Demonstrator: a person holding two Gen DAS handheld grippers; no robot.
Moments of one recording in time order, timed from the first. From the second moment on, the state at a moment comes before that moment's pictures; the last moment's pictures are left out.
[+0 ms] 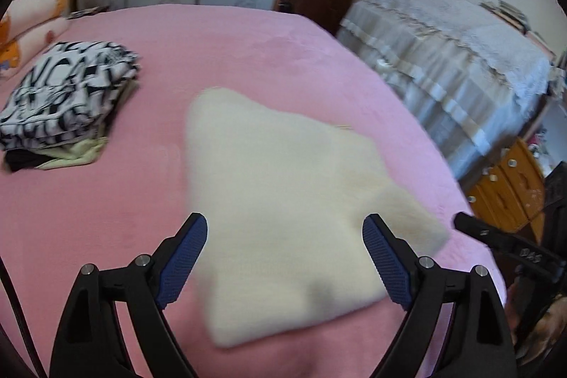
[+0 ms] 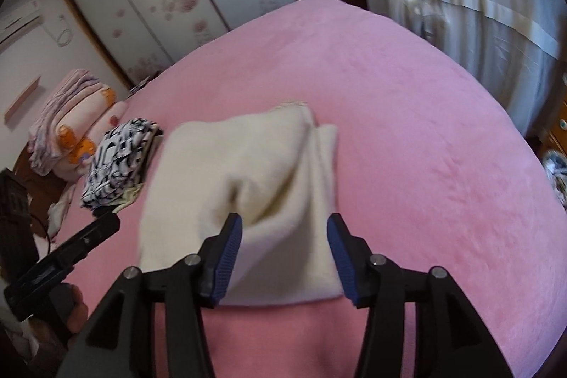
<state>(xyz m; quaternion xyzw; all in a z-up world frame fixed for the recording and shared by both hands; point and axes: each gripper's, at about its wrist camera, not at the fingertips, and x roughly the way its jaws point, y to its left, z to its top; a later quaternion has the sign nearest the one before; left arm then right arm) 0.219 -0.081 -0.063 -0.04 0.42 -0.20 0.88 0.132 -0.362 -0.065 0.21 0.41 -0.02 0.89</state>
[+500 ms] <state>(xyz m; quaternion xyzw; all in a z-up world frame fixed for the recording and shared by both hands) 0.260 -0.061 -0.144 -0.03 0.52 -0.20 0.83 0.211 -0.311 -0.121 0.11 0.53 0.03 0.84</state>
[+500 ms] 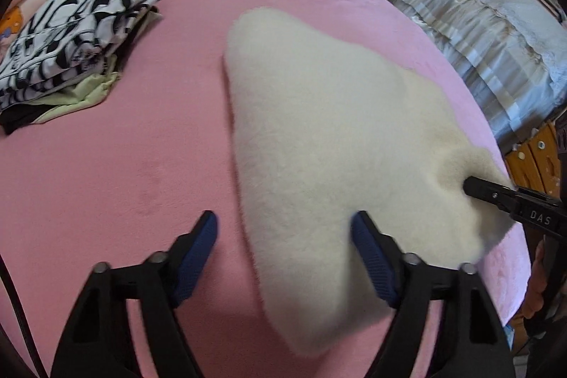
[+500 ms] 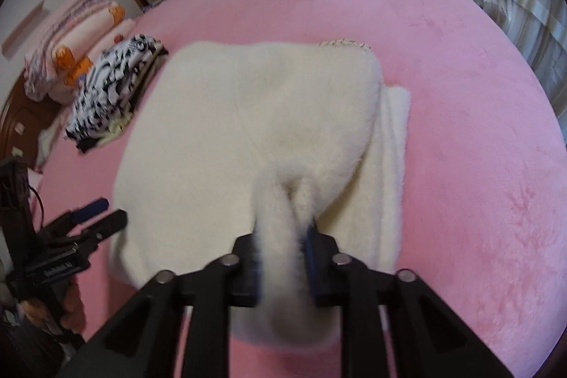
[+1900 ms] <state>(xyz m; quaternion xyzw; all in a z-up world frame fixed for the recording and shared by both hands) 0.352 -0.097 -0.145 -0.03 0.50 -0.21 0.84 0.253 -0.416 -0.150 0.23 0.48 -0.04 0.85</state>
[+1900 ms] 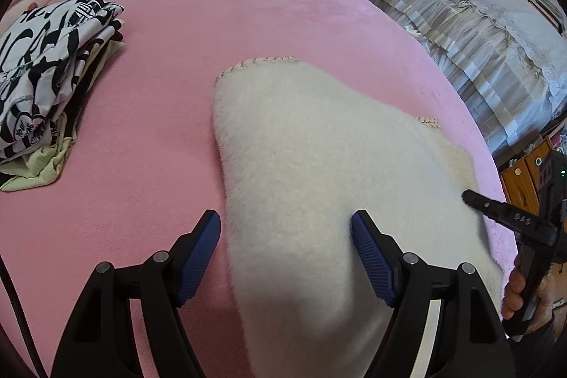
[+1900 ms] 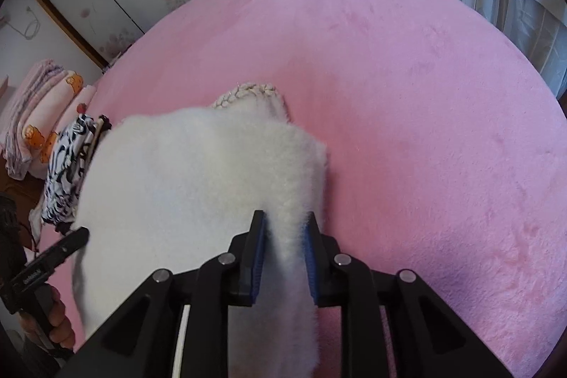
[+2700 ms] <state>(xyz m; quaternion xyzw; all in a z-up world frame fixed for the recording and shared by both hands) 0.227 -0.082 -0.051 0.01 0.48 -0.21 0.85 0.132 -0.369 -0.076 0.20 0.46 -0.02 0.86</state>
